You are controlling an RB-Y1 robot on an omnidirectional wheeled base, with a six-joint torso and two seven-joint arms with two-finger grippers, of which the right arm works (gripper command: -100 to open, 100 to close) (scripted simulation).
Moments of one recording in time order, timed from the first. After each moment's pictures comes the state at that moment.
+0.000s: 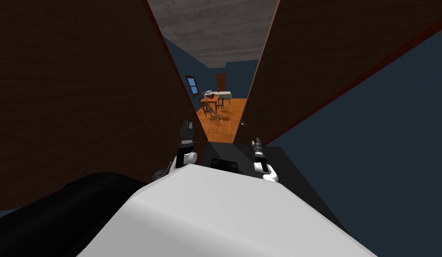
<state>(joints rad) 0.08 -0.21 -0.09 -1.03 0.10 -0.78 -0.30</state>
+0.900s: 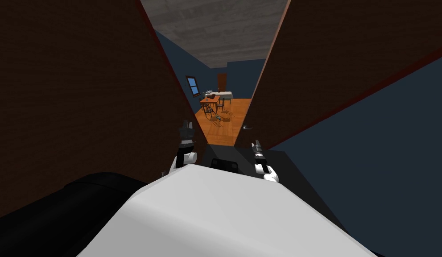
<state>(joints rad) 0.01 -0.24 -0.10 -0.81 0.14 -0.85 -0.34</state>
